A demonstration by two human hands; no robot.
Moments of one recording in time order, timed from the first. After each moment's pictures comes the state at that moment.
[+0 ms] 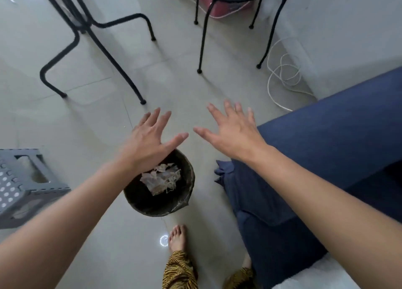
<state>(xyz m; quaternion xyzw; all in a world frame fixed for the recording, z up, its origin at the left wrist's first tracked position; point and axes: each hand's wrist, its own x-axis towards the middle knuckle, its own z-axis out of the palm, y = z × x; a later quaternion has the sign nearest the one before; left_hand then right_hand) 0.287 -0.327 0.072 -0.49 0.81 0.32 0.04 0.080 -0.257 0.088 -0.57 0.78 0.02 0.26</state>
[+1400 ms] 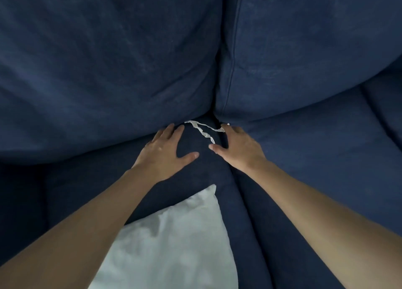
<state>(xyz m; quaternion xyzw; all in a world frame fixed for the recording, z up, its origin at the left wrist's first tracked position) -0.337 0.303 -0.011 0.18 0.93 0.15 0.30 -0.289 0.511 -0.022 0.17 0.93 -0.21 0.26</state>
